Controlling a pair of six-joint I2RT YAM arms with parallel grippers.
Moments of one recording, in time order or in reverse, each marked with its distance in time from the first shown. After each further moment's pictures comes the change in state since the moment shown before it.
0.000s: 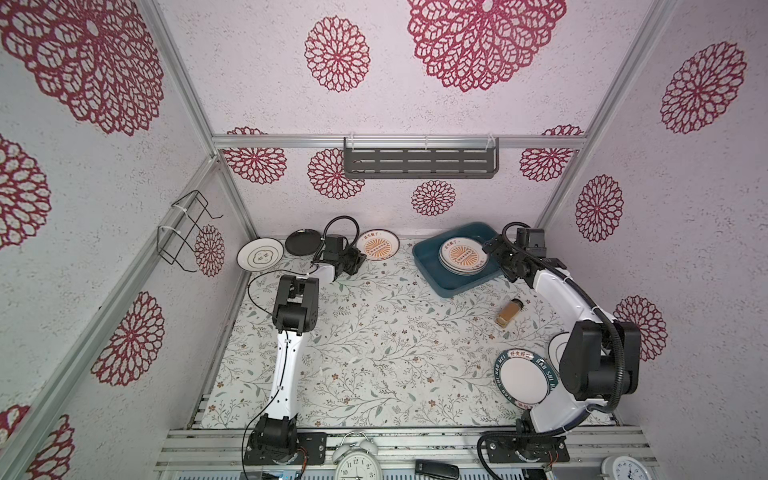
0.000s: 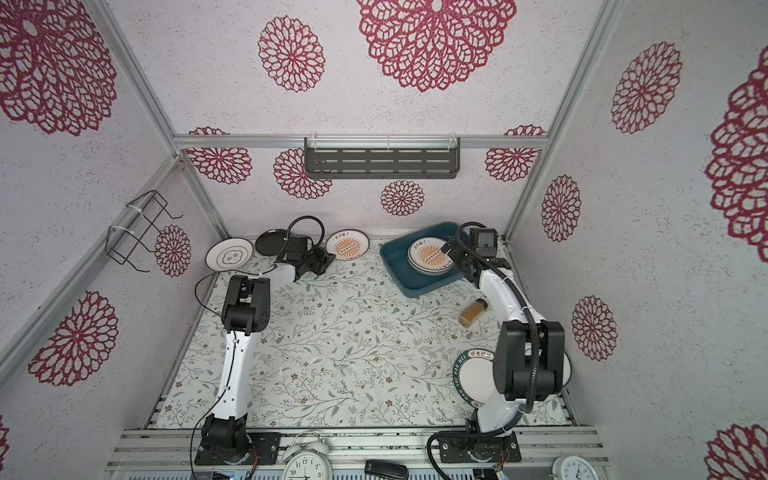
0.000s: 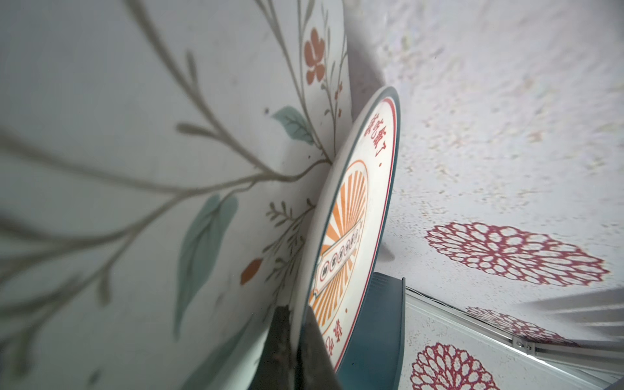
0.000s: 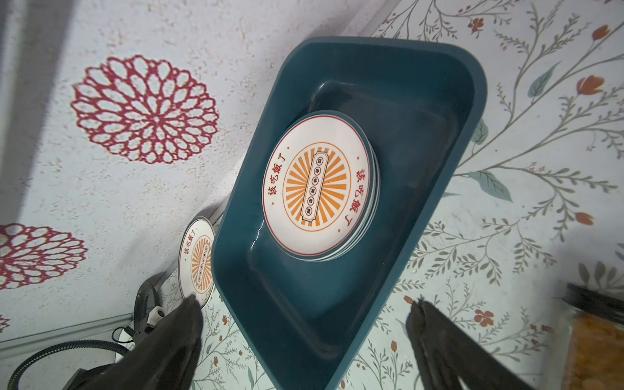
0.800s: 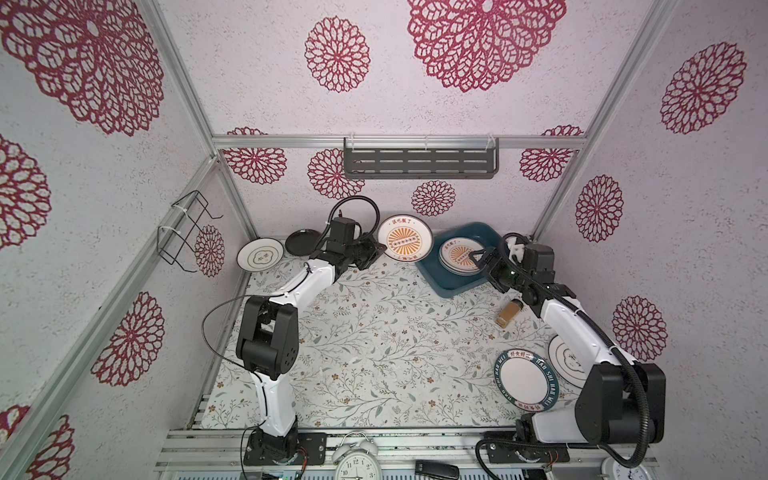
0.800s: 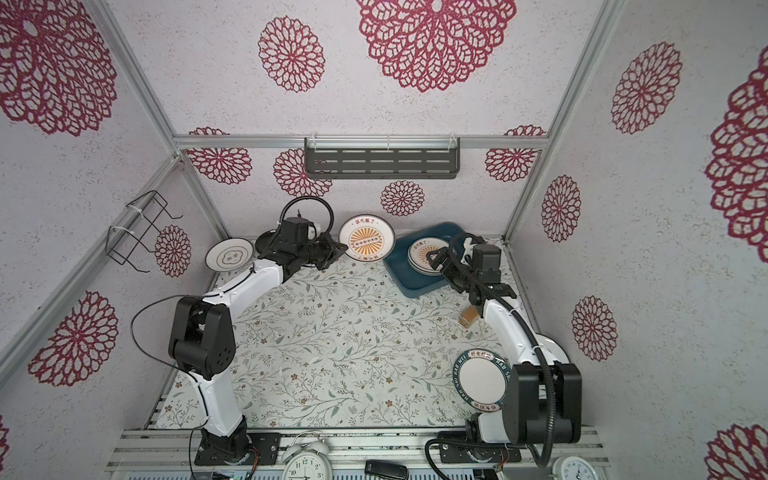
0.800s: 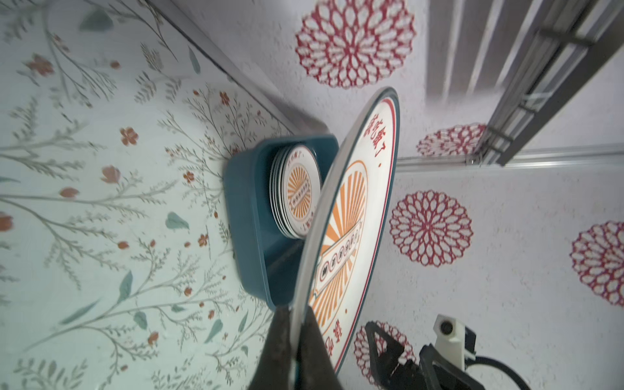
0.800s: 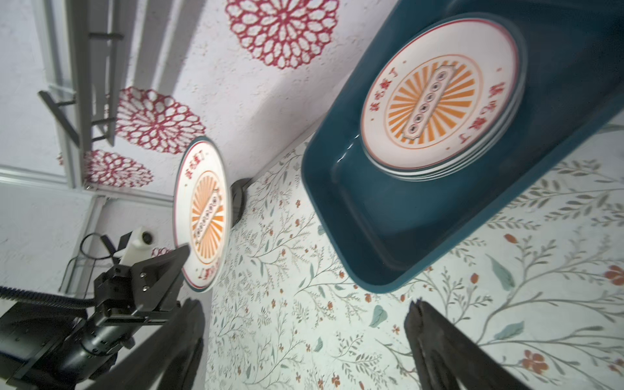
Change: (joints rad) left arm -0.204 -0.657 -0.361 -0.218 0.031 0.251; right arm 0.049 -0.274 -0.290 0.197 -0.373 -0.018
